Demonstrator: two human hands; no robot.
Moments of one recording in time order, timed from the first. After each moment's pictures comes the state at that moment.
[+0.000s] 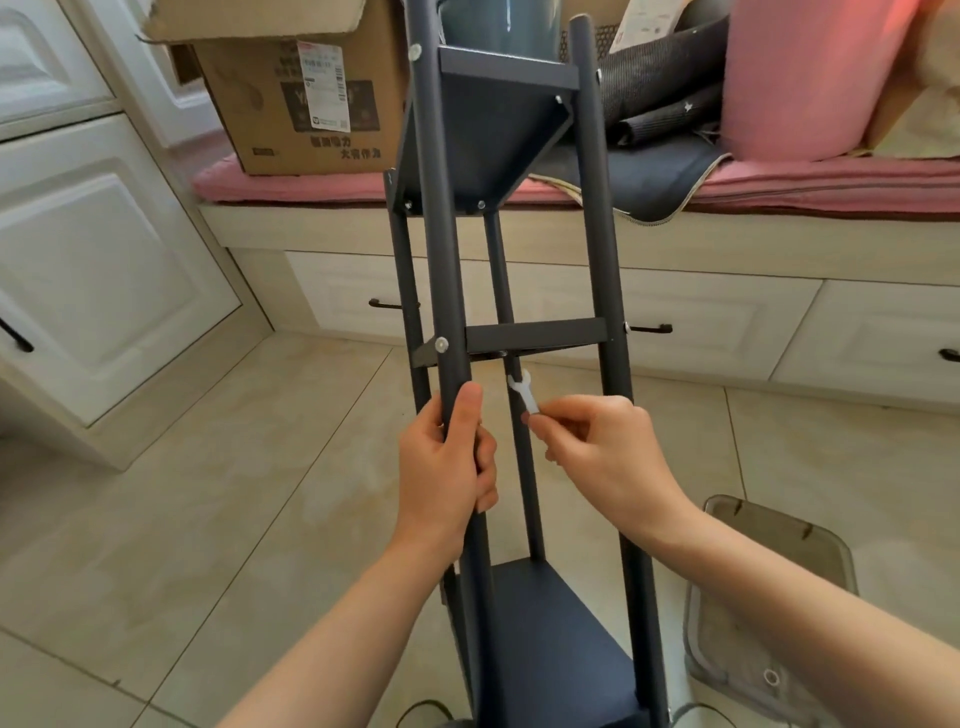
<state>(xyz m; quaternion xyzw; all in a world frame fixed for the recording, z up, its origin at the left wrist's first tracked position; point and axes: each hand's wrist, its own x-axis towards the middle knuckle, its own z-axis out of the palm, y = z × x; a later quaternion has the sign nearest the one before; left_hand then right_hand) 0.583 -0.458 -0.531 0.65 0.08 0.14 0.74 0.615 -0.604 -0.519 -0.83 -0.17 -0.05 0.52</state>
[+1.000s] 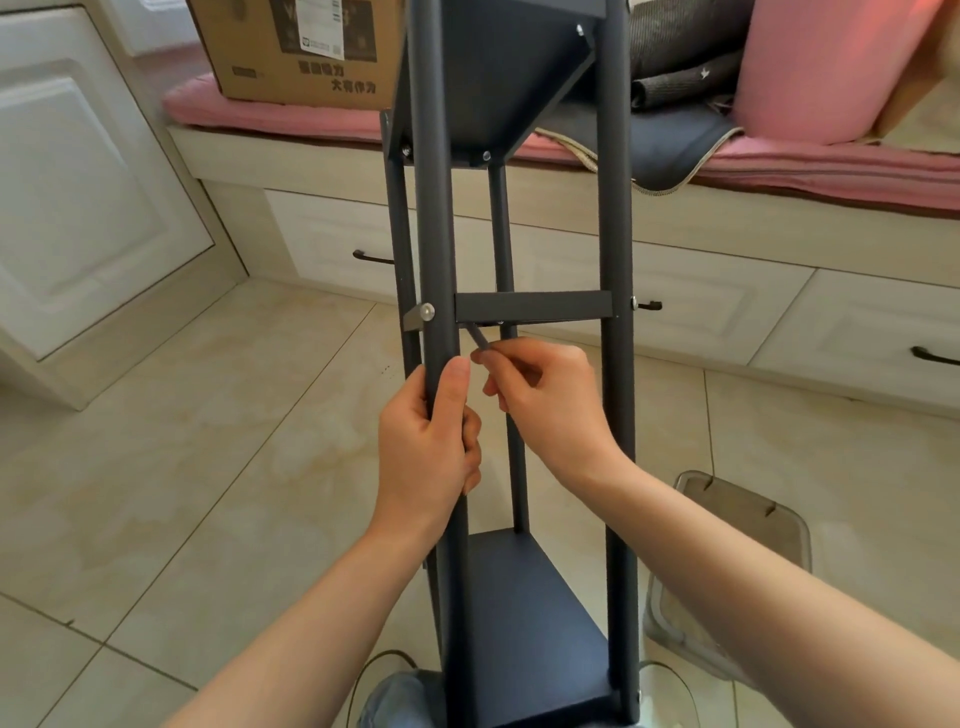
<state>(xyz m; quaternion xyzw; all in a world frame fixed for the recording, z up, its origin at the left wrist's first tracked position) 0.563 -0.466 -0.533 0.66 0.09 0.18 0.73 0.625 -0.569 -0.528 -0.80 -0.17 -0.04 0.58</state>
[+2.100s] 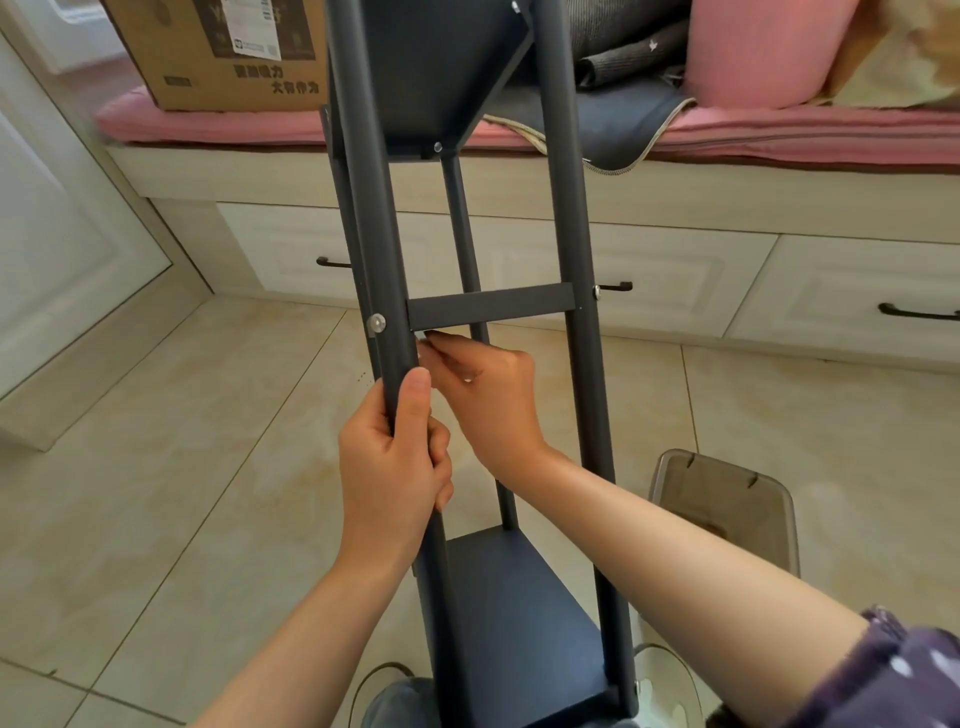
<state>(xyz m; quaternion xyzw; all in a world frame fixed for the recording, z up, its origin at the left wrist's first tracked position) 0.563 -0.473 -0.537 0.68 0.09 0.20 0.70 0.650 -0.546 -0.561 -0.74 -0.24 -0.20 0.59</state>
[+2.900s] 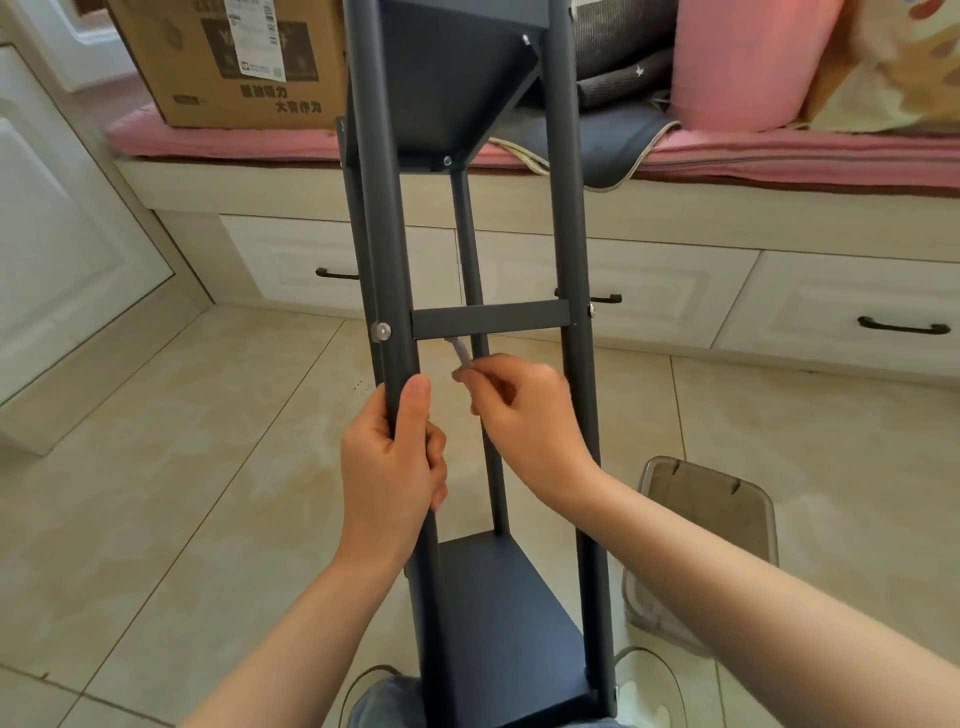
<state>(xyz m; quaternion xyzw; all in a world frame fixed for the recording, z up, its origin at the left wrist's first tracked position) 0.561 -0.479 -0.537 0.69 0.11 0.20 0.68 0.623 -0.591 -0.541 -0.80 -0.19 -0.08 0.56</state>
